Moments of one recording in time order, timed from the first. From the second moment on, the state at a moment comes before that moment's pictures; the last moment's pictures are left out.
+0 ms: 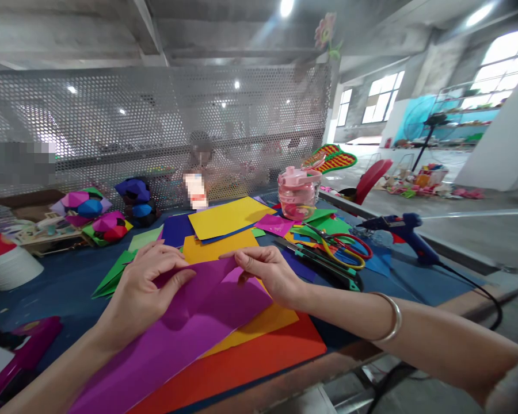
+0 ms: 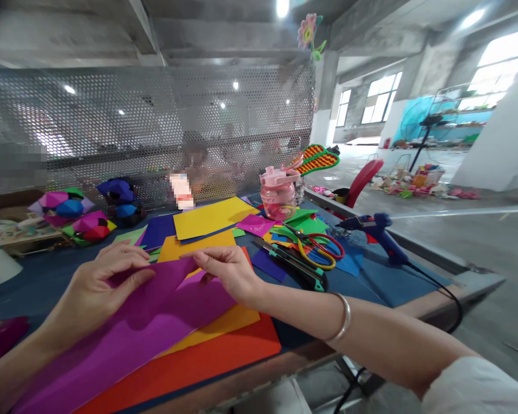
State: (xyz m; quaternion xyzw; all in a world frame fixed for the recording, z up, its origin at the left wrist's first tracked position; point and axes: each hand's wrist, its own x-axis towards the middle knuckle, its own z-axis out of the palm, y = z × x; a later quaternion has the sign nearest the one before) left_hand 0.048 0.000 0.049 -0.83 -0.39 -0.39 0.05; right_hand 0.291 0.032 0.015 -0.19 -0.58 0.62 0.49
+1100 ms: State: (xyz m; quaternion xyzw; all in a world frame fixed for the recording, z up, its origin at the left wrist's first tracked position) left_hand 0.066 -0.018 0.049 -0.87 -0.39 -0.28 0.10; right_hand 0.288 0.022 0.017 -0.25 -0.82 0.29 0.42
